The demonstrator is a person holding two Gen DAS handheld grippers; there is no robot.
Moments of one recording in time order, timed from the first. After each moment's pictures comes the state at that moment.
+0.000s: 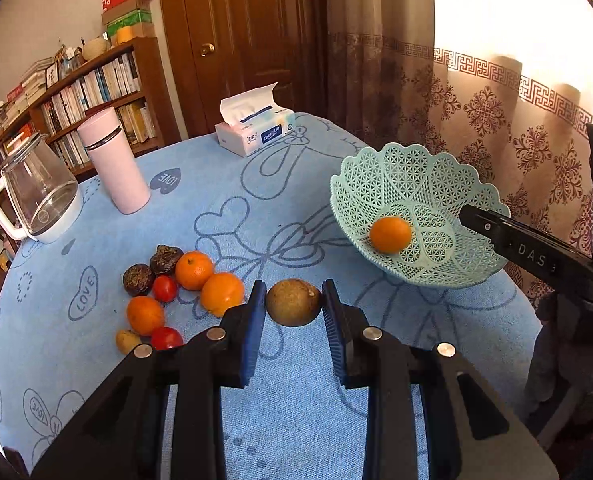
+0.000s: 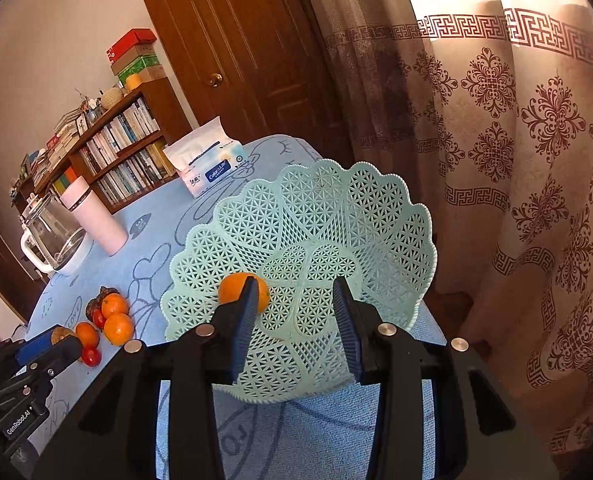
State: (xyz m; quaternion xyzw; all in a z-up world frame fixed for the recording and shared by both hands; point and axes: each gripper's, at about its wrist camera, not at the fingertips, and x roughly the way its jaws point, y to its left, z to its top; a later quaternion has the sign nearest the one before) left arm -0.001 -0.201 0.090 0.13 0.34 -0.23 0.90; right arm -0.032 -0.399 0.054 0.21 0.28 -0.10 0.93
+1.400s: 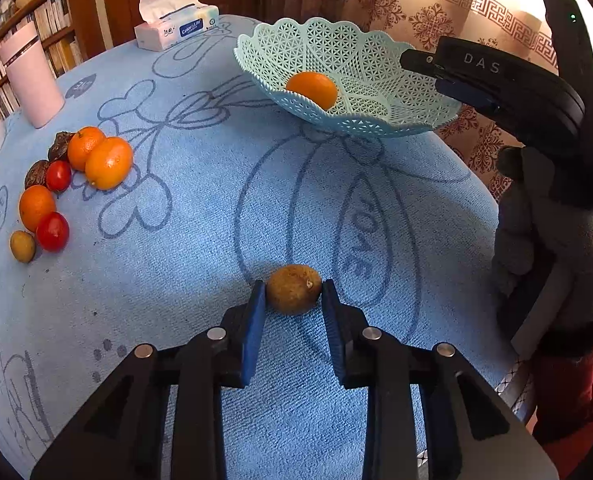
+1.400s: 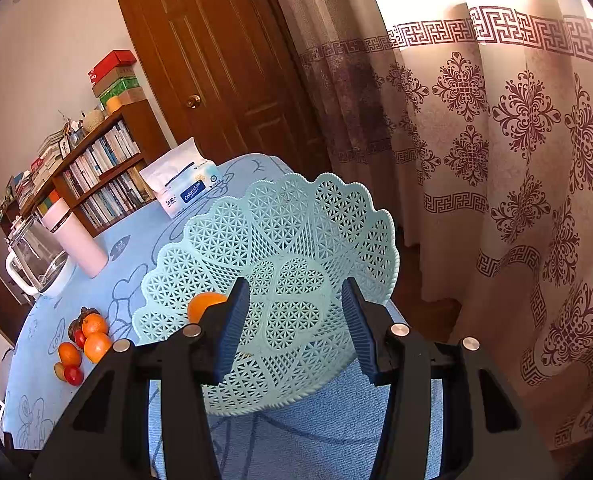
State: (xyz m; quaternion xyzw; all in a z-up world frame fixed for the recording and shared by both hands) left arm -0.043 -0.208 0.016 0.14 0.47 -0.32 0.81; right arm -0.039 -0.411 0.046 0.22 0.25 -0.14 0.93
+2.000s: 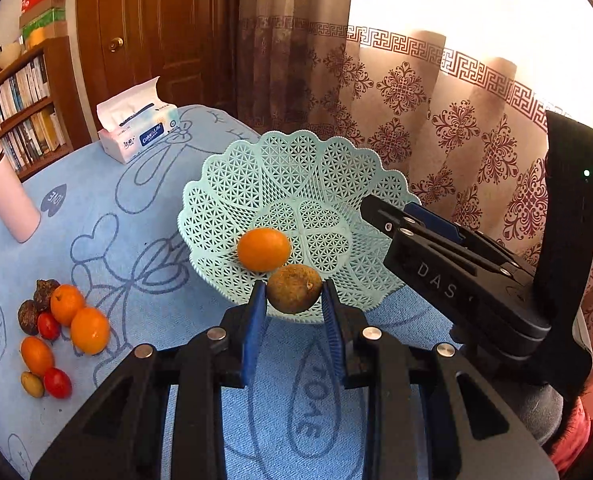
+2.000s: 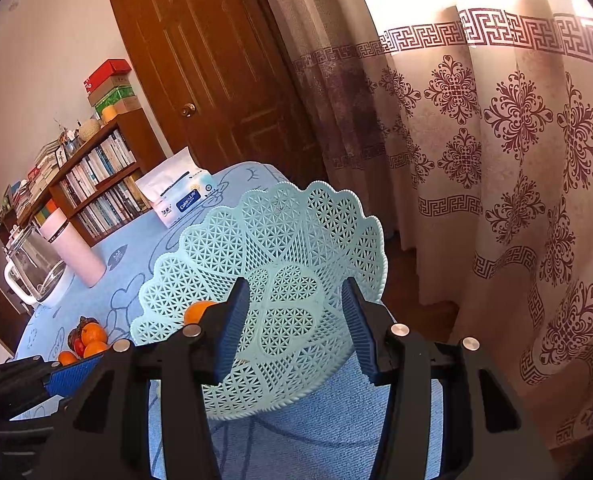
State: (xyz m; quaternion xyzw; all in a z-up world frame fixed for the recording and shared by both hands) left arm 0.003 -0.276 0.074 0.13 0.37 -0.36 0.84; right arm -0.042 -0.414 0.048 0.23 0.24 -0.15 0.93
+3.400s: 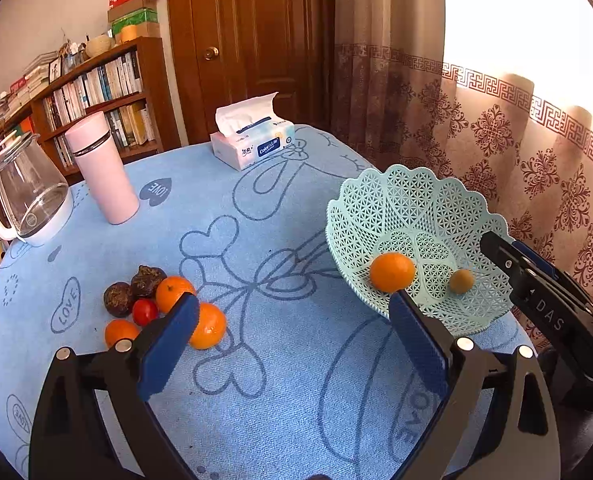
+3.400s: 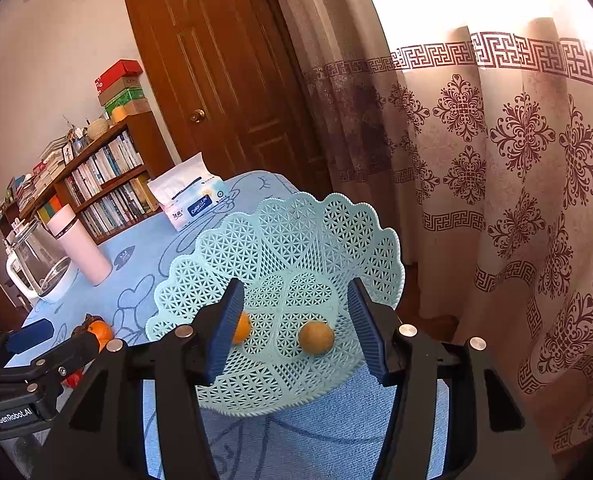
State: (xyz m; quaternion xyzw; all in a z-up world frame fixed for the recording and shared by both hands) left arm 0.022 -0.209 0.088 0.10 0.33 -0.22 0.91; right arm -0.047 -0.398 0.058 0.20 0.22 -0.15 0.94
